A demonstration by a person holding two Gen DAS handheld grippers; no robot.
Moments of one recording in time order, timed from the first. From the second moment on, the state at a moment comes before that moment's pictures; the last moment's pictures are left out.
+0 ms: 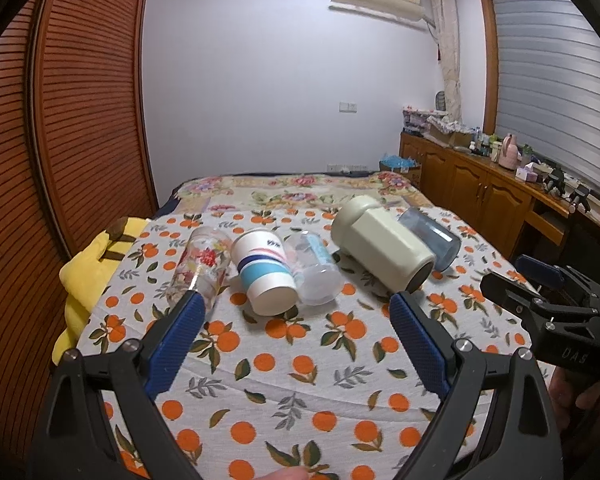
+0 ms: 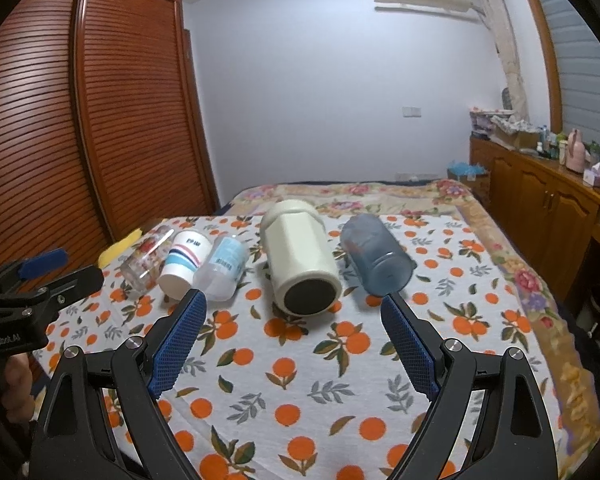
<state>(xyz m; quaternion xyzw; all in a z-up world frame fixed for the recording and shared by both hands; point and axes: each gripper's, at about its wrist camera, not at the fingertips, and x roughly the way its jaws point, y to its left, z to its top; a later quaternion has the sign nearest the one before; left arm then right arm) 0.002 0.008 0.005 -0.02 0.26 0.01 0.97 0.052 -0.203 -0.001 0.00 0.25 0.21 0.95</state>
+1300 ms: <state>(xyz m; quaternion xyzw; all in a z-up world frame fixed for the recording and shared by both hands) 0.165 0.126 -0.059 -0.02 0.46 -0.01 0.89 0.162 -0.086 -0.018 -0.06 0.33 0.29 0.90</state>
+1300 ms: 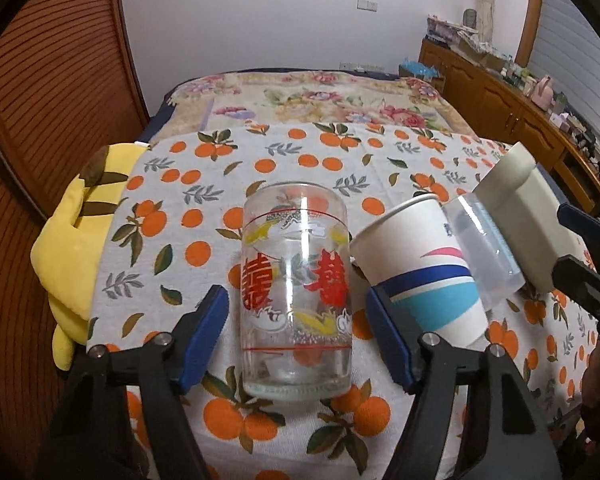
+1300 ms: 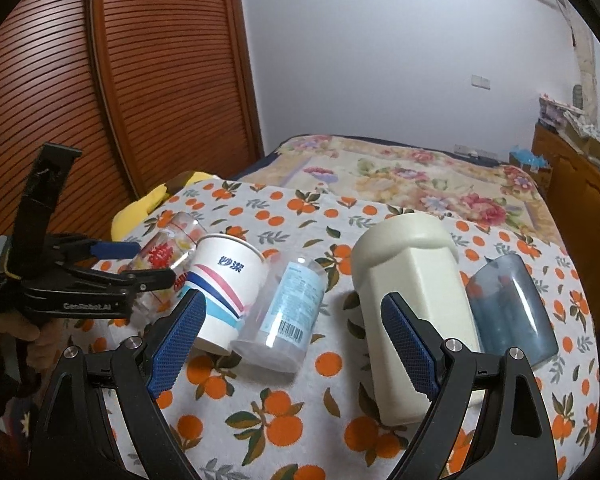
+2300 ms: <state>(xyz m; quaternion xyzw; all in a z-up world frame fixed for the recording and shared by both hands) 0.092 0.094 -0.035 -0.03 0.41 -0.03 0.91 0.107 -0.125 0.000 -0.05 0.29 0.26 0.92</state>
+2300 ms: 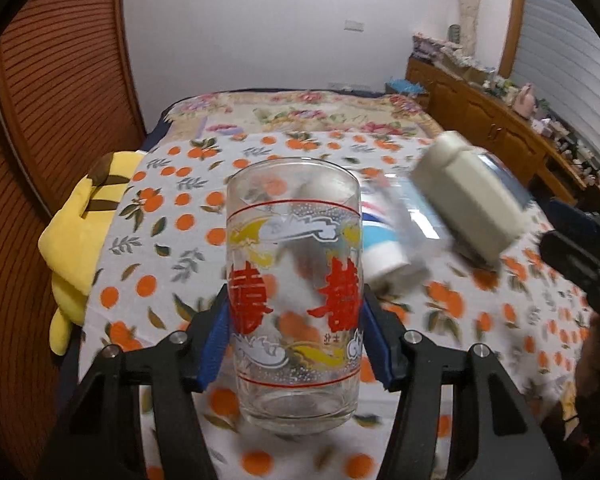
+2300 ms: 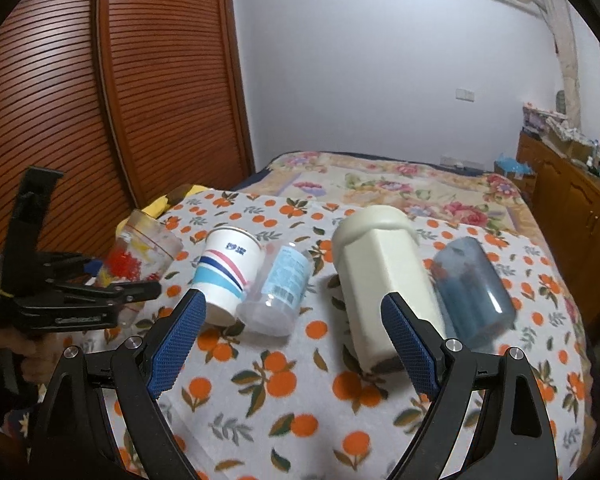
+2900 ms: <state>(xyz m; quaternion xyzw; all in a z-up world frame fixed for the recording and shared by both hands) 0.055 -0.028 -0.046 -0.05 0.42 -0.12 0.90 0.053 -0.224 -0.004 -0.03 0.29 0.18 0.94</state>
